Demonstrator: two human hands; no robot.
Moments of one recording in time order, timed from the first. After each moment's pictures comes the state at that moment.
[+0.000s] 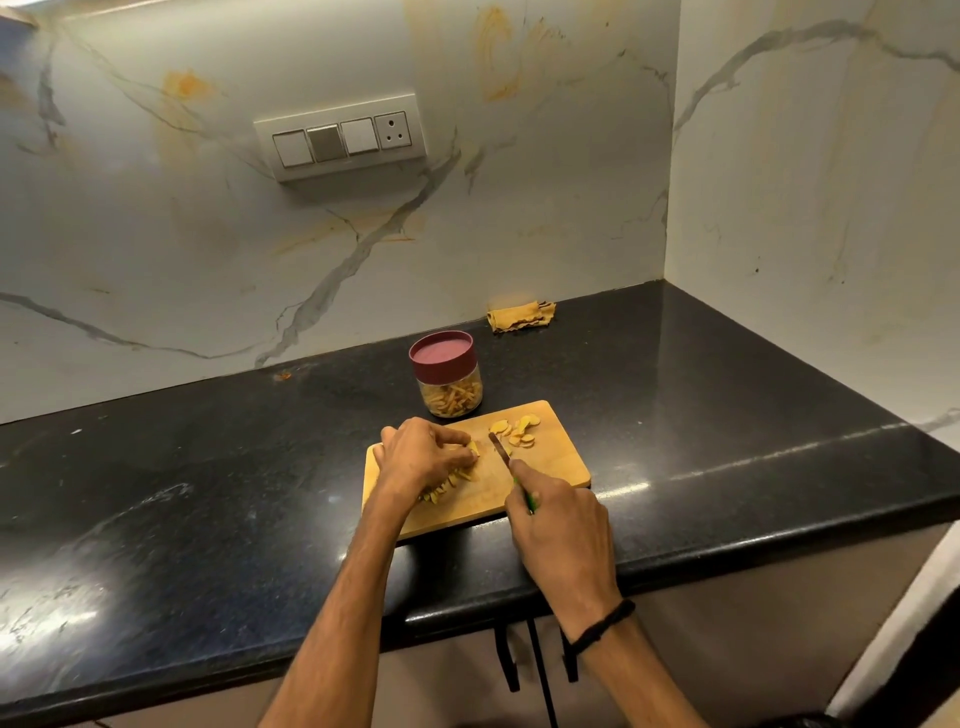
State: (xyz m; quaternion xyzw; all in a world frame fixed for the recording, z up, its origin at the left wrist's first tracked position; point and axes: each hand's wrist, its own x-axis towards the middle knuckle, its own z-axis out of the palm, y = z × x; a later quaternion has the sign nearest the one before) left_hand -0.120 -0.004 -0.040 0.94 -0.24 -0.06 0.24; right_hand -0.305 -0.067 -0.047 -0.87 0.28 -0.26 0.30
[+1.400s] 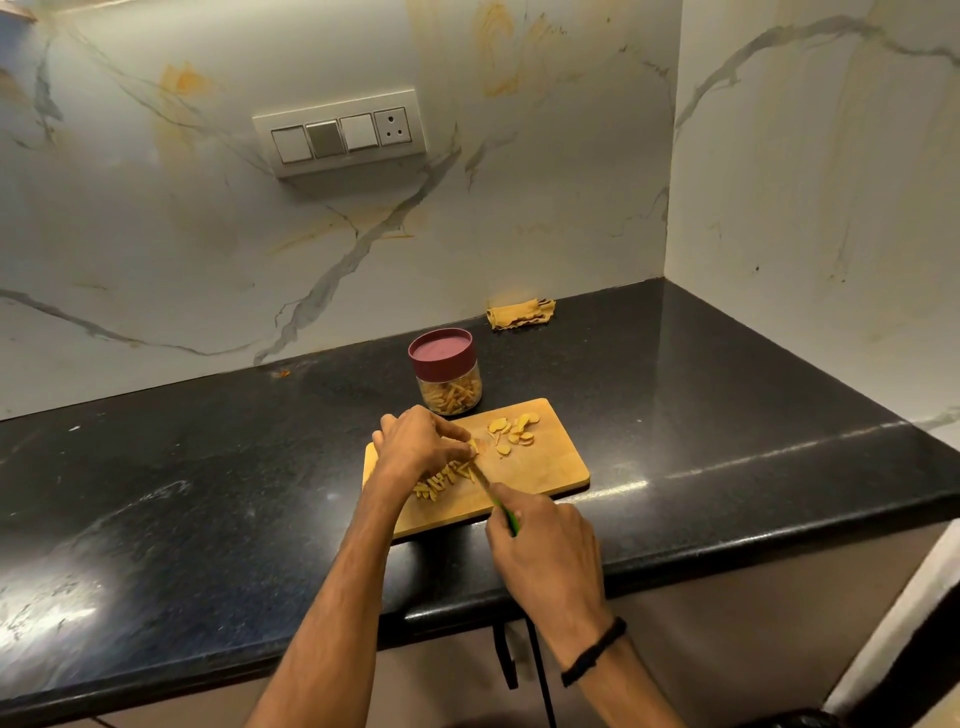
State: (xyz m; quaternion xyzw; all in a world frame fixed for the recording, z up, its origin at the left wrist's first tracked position) left_hand -0.116 -0.009 -0.029 0.94 -0.25 -0.08 0.22; right_hand -0.310 -0.050 -0.051 -0.89 0.26 -0.22 0.32
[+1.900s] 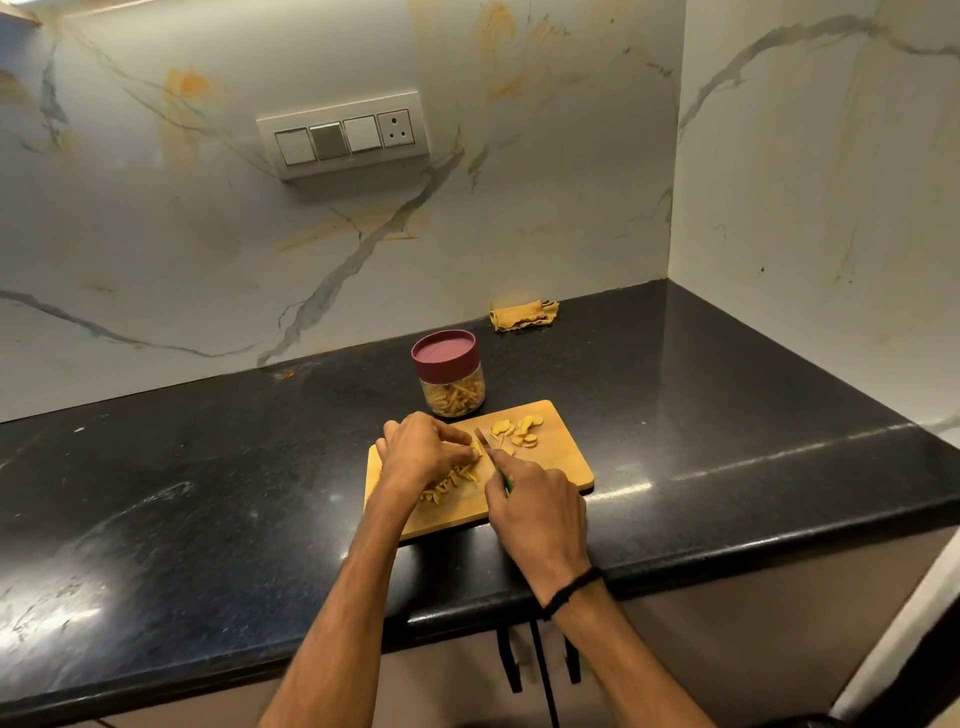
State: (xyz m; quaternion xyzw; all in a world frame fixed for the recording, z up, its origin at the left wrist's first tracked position) left_hand -0.118 -0.007 -0.038 0.94 -0.24 -0.04 0.23; right_hand -0.272 -0.067 -0.048 -0.89 0.28 -0.25 0.28
